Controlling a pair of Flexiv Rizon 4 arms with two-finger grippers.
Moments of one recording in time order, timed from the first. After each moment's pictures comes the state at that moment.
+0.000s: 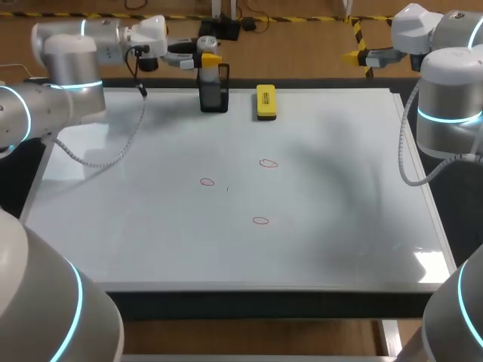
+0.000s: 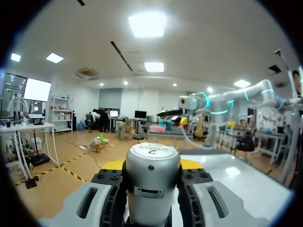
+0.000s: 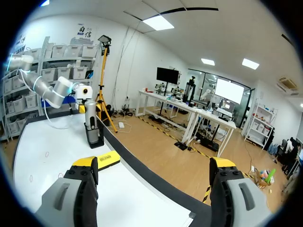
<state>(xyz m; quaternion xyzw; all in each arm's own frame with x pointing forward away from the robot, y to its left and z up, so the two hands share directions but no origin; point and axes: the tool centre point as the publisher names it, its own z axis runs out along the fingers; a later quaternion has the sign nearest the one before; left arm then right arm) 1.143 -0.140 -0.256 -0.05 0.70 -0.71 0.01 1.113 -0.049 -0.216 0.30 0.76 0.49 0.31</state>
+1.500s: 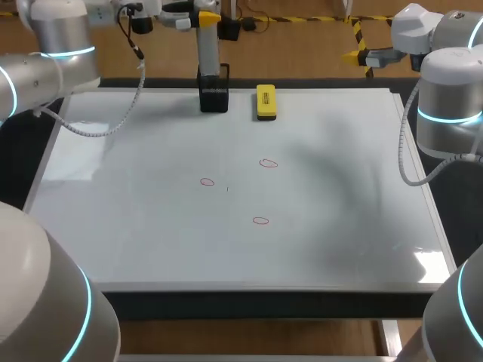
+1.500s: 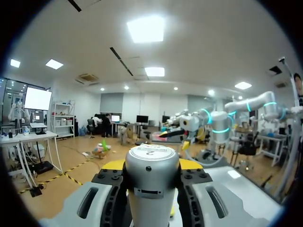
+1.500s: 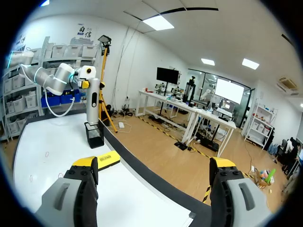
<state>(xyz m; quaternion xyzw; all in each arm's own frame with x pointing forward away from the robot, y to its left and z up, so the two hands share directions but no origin) 1.153 -0.137 -0.155 -0.05 0.69 -0.72 0.02 1.113 -0.049 -0.216 0.30 0.76 0.49 0.31</state>
